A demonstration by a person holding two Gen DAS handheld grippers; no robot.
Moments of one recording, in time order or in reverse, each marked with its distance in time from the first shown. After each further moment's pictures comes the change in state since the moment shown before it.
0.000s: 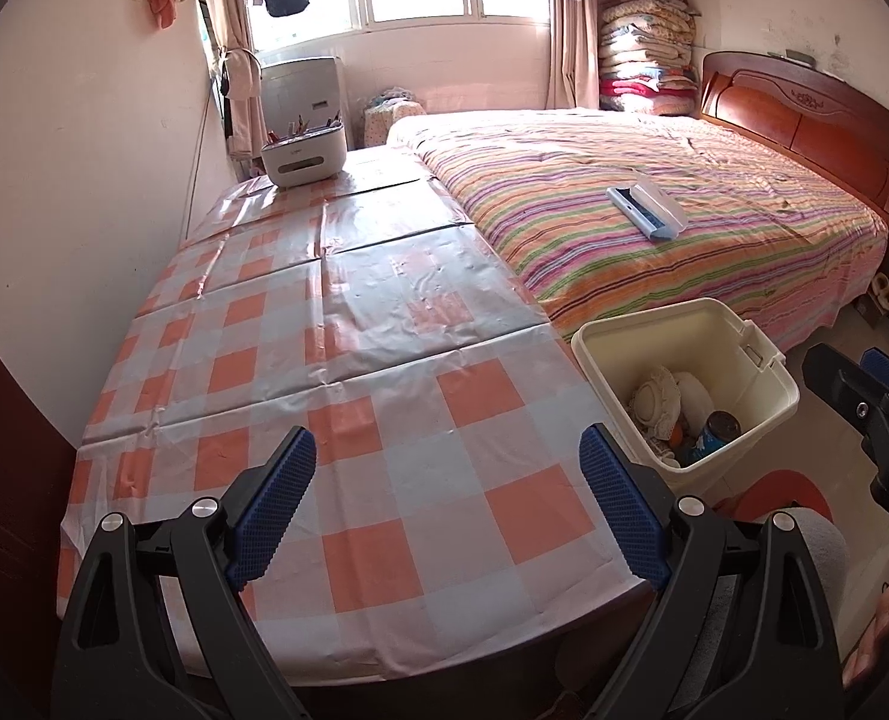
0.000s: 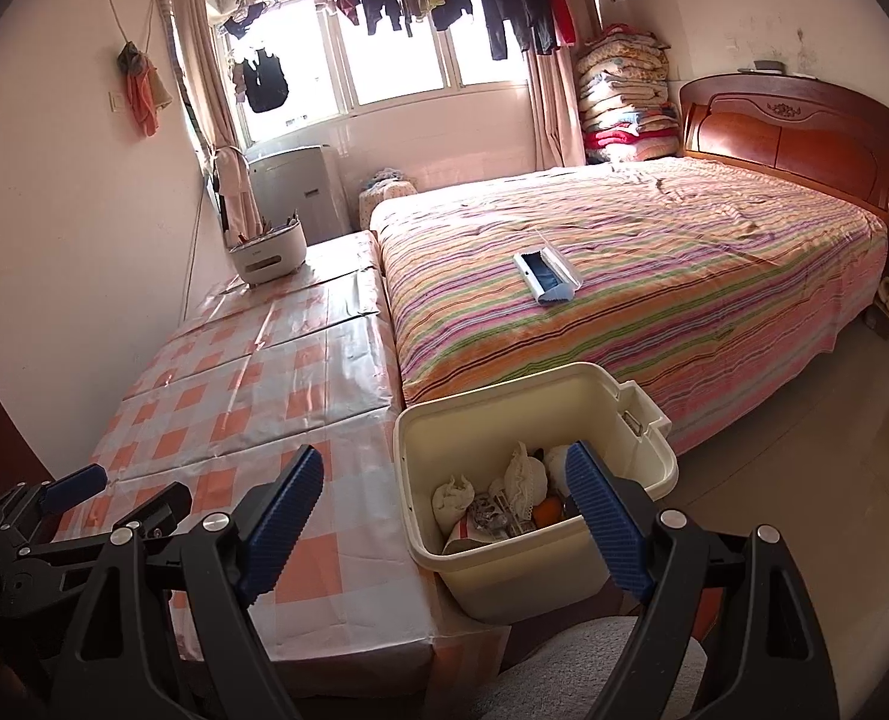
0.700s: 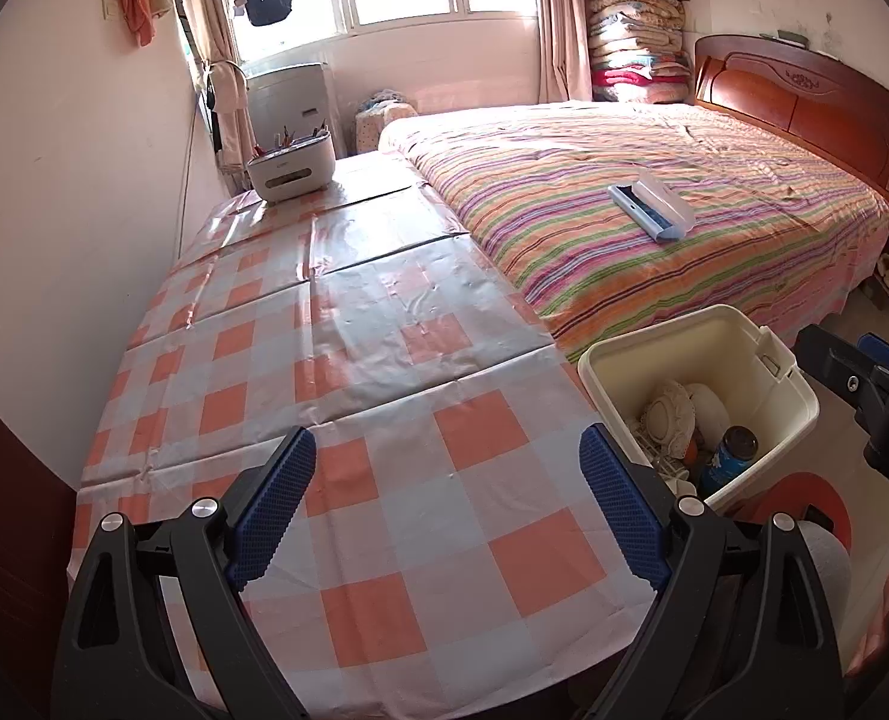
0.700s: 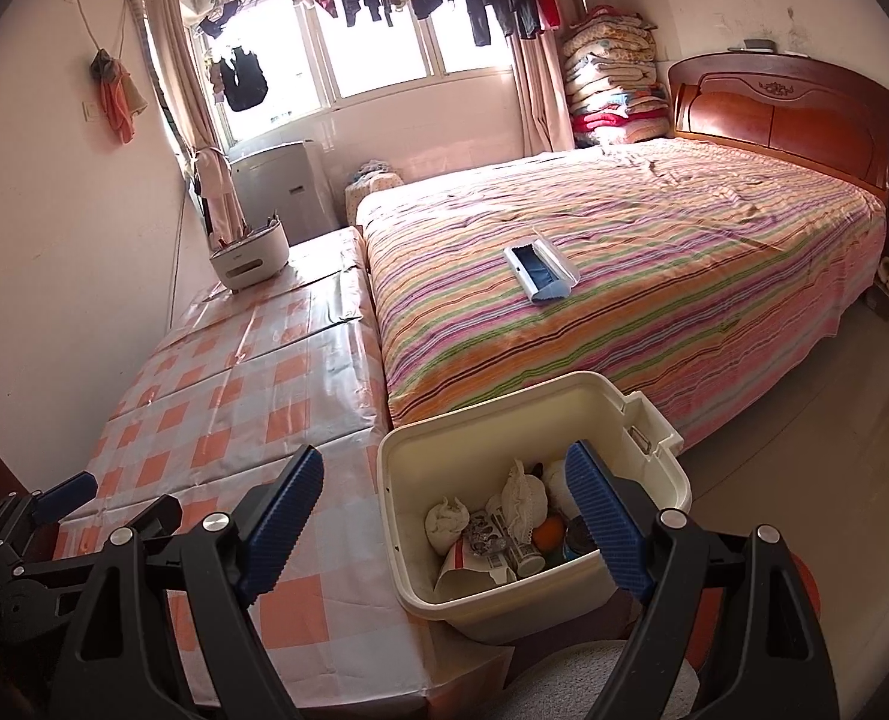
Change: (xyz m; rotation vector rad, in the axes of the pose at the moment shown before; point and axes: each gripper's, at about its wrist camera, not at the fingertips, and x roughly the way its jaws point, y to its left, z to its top) left arm 0.026 -0.009 0.025 0.055 0.004 0.012; right arm 0.034 -0.013 0.021 0.042 0.027 -0.009
